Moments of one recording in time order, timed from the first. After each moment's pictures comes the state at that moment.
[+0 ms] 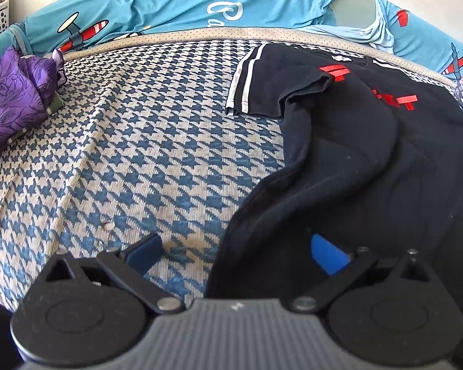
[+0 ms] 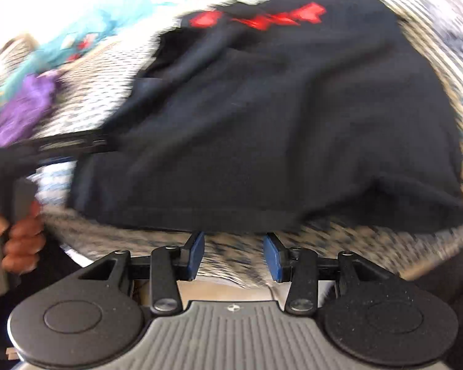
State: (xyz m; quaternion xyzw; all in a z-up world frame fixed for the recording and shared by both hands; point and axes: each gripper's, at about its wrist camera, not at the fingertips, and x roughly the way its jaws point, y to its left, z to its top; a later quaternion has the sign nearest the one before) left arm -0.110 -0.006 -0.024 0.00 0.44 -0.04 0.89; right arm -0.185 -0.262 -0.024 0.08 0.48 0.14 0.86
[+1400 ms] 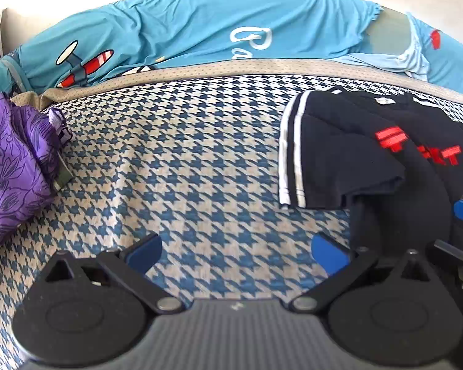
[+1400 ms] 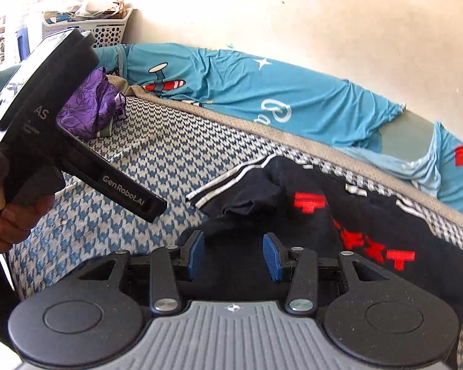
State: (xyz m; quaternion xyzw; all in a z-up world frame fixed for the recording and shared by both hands) left arm -0.001 0.026 0.011 0.02 0.44 -0.02 0.90; right arm -0.076 -0.150 0.021 -0.16 0.25 0.22 0.93
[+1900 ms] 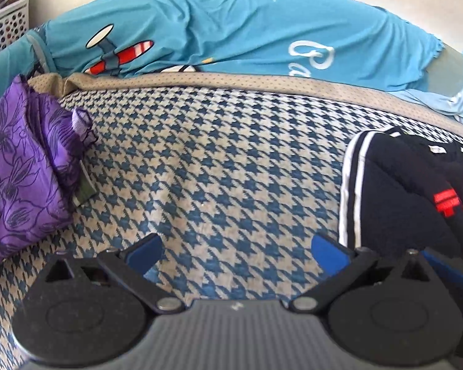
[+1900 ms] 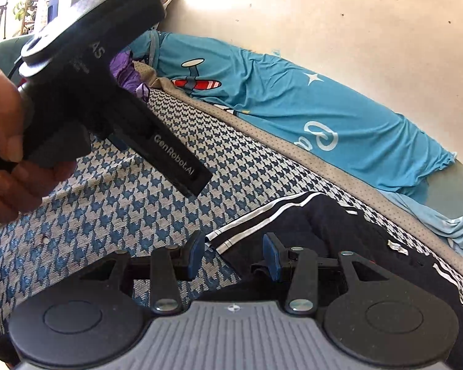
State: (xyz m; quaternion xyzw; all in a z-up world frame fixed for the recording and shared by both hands) left arm 0.054 0.070 0.011 -0.03 0.45 0.04 0.89; right arm -0.021 -0.087 0.001 -0.23 0.23 0.27 0.91
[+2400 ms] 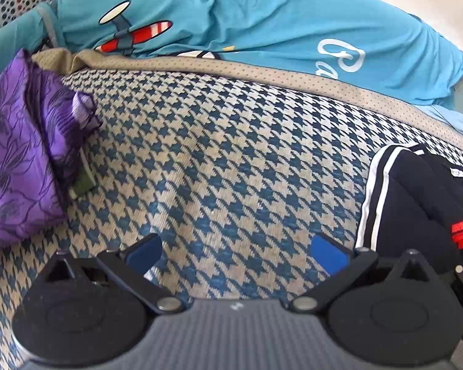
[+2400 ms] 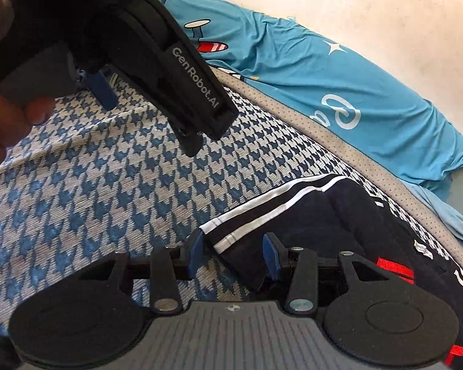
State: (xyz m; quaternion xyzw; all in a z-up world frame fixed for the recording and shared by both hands) left arm 0.074 0.084 0.003 -0.07 0.46 0.06 0.88; right arm 0.025 -0.062 -0.041 -0.26 0.26 0.26 0.89
